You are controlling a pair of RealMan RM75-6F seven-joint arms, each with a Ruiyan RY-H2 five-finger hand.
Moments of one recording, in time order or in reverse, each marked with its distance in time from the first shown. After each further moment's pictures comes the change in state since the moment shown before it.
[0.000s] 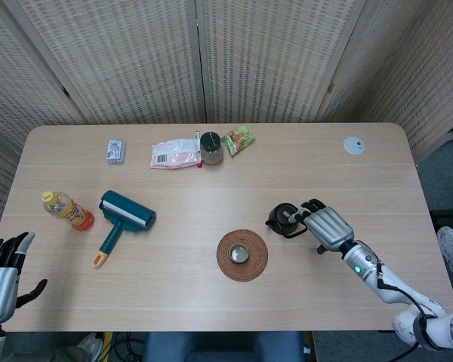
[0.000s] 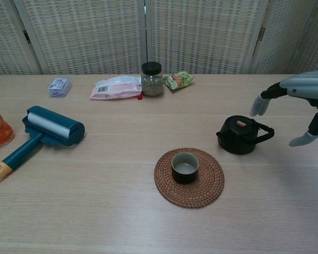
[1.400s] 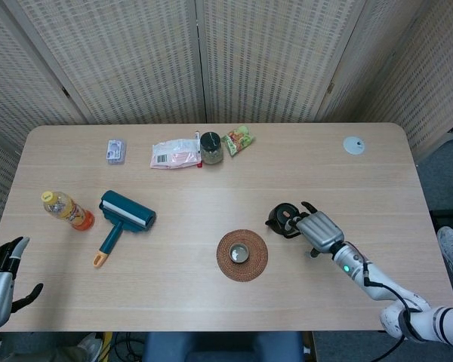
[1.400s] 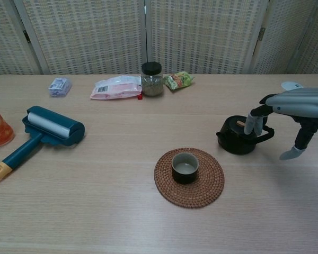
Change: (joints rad) left arm 0.022 -0.011 0.006 0.034 -0.005 0.011 -0.033; right arm 0.017 -0.090 0.018 0.082 0.033 -0.085 -0.030
